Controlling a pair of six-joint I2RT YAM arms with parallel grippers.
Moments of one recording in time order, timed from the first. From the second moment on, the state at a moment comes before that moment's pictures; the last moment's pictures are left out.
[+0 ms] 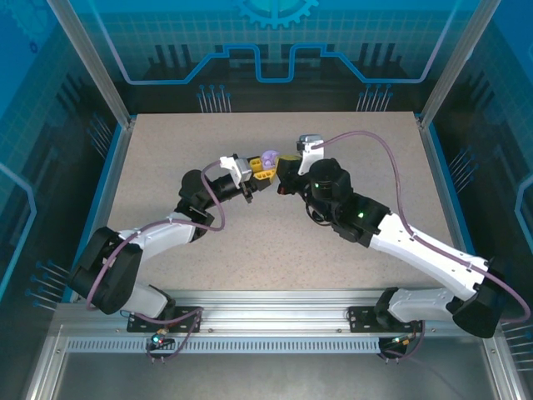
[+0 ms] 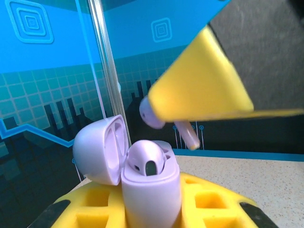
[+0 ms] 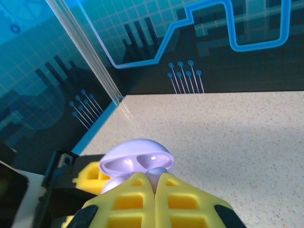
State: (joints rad) left arm -0.47 1.44 0.70 1.02 0.63 0.02; right arm 0.88 1.21 1.13 -0.12 0.34 0.47
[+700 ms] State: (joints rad) left arm -0.47 1.43 0.70 1.01 0.65 0.03; right arm 0.88 1.24 1.12 -0.01 0.34 0.47
